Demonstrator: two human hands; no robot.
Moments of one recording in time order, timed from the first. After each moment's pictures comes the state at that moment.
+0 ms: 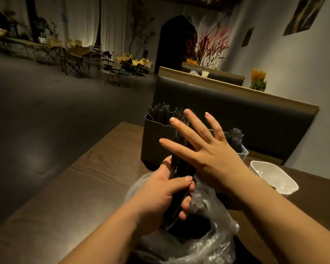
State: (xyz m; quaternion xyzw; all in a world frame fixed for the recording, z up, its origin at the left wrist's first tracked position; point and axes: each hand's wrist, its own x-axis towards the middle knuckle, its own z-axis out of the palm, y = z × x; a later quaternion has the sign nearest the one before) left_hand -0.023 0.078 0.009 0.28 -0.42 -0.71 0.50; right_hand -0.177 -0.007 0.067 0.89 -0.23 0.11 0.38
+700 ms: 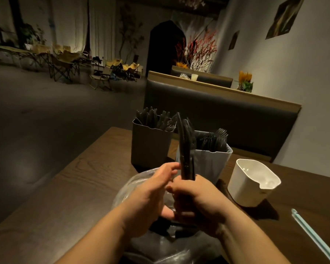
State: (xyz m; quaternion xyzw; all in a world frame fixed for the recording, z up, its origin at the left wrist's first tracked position) left_hand -0.020 0.079 0.008 0.23 -0.45 -0.72 0.47; right_hand -0.168 0.069 0.046 0.54 -0.41 0.29 -0.68
